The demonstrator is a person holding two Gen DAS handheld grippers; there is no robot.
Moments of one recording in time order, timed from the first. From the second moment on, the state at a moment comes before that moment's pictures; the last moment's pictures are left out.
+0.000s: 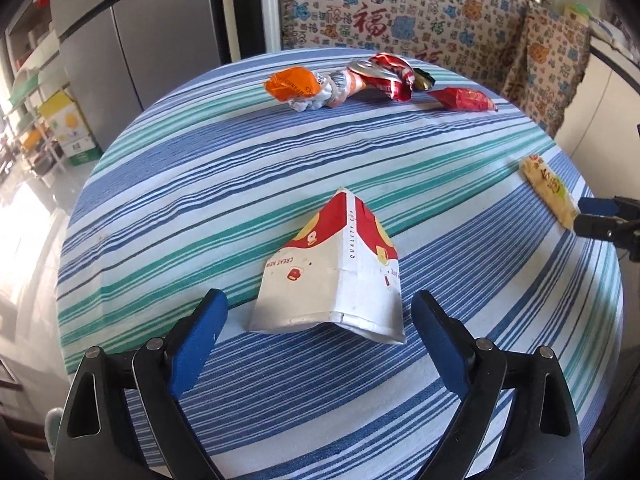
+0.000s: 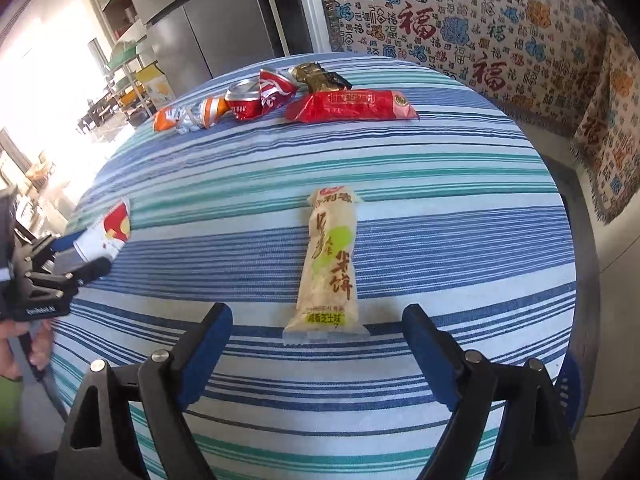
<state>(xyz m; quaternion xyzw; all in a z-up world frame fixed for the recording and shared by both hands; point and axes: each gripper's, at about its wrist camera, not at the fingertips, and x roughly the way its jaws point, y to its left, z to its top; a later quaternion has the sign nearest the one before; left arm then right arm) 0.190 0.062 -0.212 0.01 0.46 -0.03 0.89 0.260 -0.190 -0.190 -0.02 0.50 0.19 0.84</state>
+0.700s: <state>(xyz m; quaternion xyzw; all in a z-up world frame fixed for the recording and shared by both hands) 0.196 0.049 -0.194 0.06 0.46 -0.06 0.88 0.285 -0.158 -0.177 -0.09 0.56 0.18 0.81</state>
